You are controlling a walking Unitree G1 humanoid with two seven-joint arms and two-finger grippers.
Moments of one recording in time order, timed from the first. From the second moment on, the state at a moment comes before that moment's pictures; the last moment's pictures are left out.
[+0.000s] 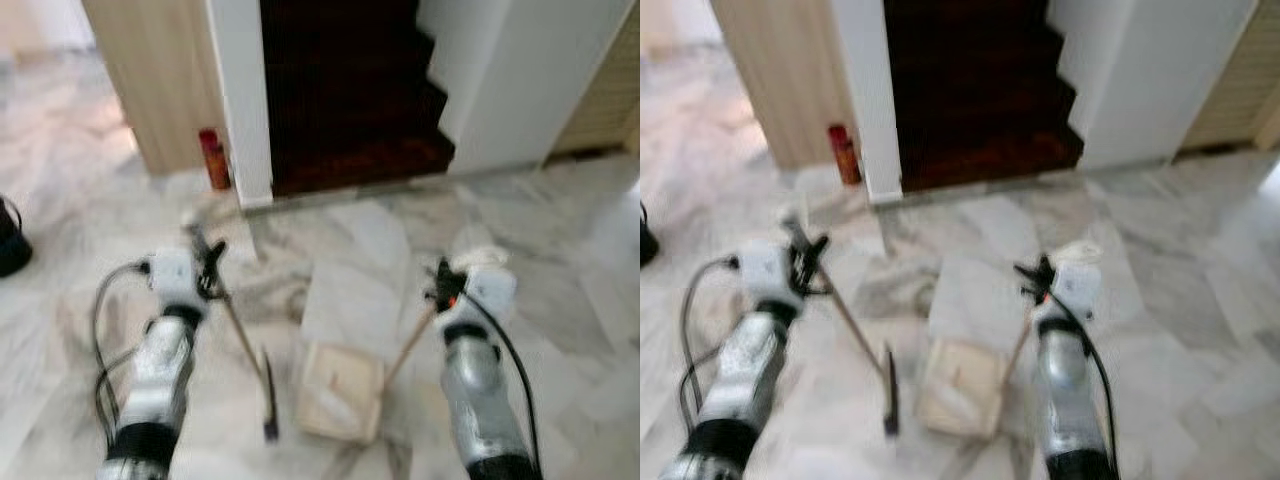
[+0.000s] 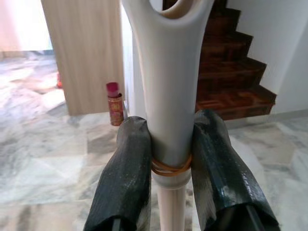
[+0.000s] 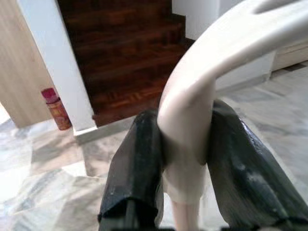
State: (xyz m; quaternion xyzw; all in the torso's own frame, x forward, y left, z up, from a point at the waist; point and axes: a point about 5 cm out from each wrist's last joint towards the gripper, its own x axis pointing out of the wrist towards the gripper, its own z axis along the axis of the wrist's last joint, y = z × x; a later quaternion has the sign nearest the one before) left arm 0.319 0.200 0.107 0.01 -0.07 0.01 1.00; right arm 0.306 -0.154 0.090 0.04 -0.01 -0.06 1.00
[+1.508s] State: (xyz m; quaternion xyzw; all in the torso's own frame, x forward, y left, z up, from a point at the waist) left arm 0.320 0.195 0.110 0.02 -0.07 0.00 1.00; right arm 0.302 -0.152 0.085 0.06 0.01 -0.04 1.00
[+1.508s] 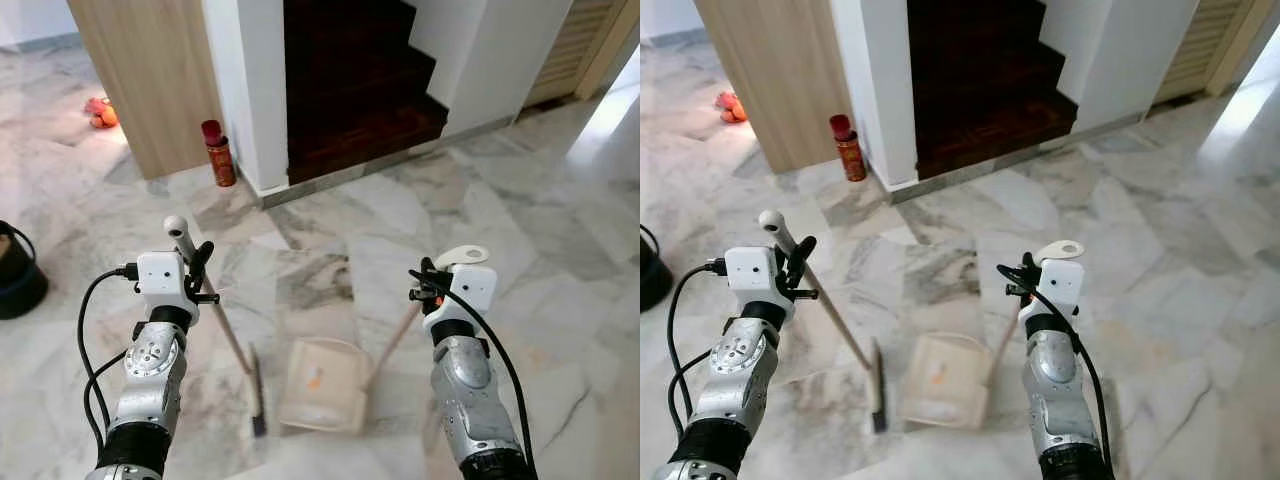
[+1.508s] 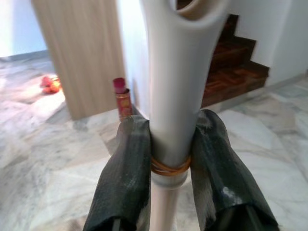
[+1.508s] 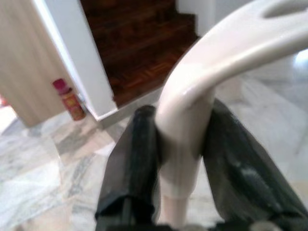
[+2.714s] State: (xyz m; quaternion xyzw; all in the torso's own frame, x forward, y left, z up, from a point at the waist) left arm 0.318 0.203 0.108 0.02 -0.07 0.01 1.00; right arm 0.304 -0.147 0.087 0.03 0.00 -0.03 1.00
